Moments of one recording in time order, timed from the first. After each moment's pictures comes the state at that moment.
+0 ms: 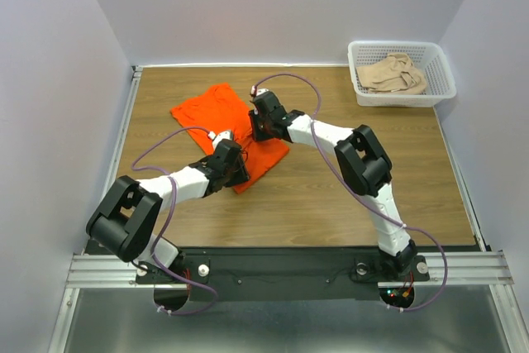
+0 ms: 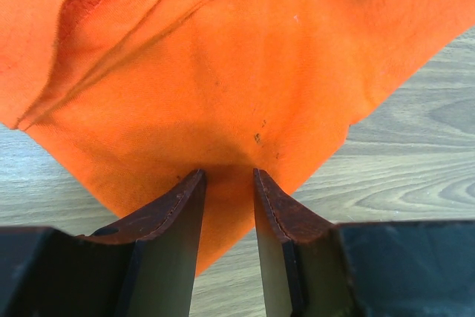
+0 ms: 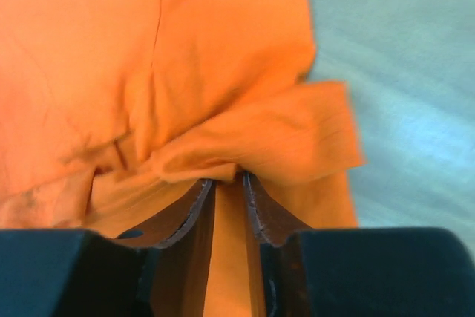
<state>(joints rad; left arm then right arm) -0.59 1.46 0.64 -0.06 -0.13 -0.77 0.71 2.25 1.74 -0.25 0.08 0.36</state>
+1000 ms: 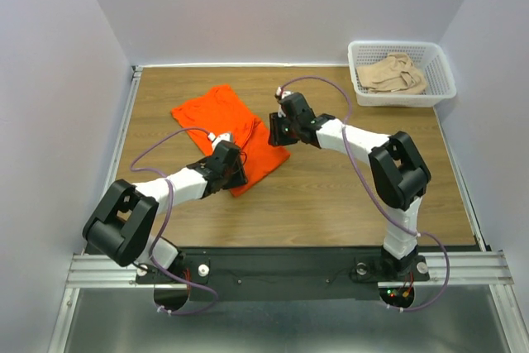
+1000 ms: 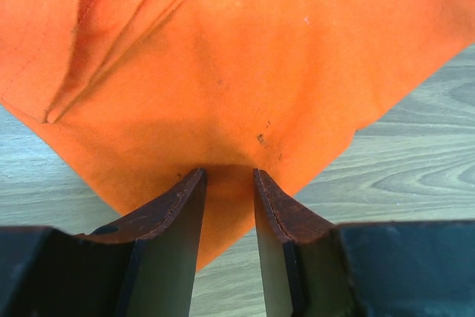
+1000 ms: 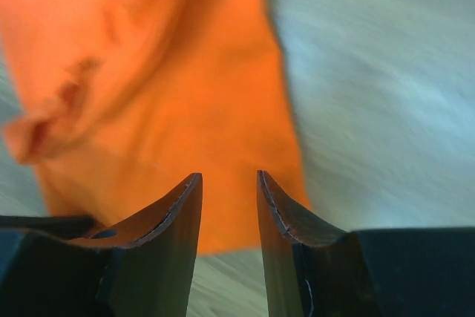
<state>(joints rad) -0.59 1.42 0.64 -0.12 -0.12 -0.74 0.64 1.97 1.44 -0.23 -0.08 0.39</state>
